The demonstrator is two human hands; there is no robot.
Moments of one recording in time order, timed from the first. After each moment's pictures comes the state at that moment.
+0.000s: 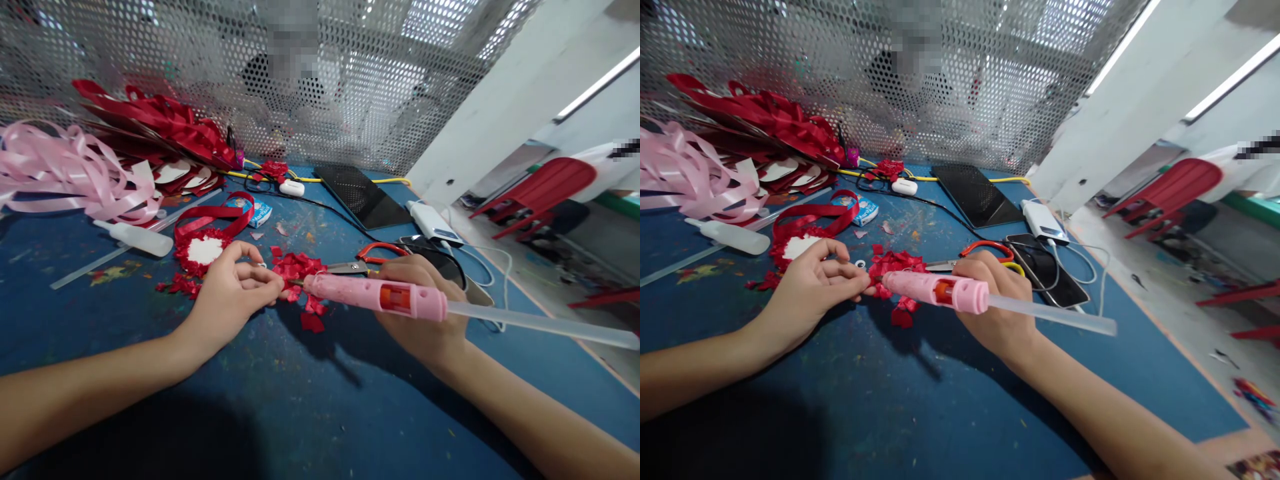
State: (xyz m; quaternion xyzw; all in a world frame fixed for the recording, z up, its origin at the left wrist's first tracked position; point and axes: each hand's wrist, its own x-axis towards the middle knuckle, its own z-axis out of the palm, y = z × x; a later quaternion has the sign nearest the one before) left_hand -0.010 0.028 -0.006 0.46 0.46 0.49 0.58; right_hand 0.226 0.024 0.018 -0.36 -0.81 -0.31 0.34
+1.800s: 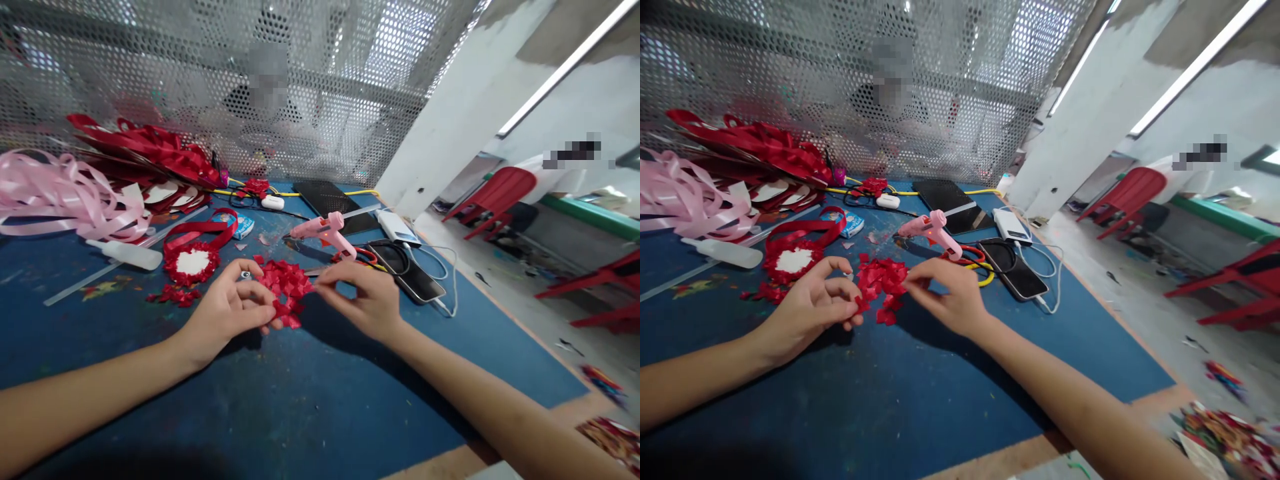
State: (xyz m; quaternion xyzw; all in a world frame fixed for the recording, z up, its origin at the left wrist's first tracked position) left_hand -0.006 0.011 -0.003 0.46 0.30 0.44 0.71; right_hand 0.216 0.020 0.020 -0.33 -0.83 0.04 0.44
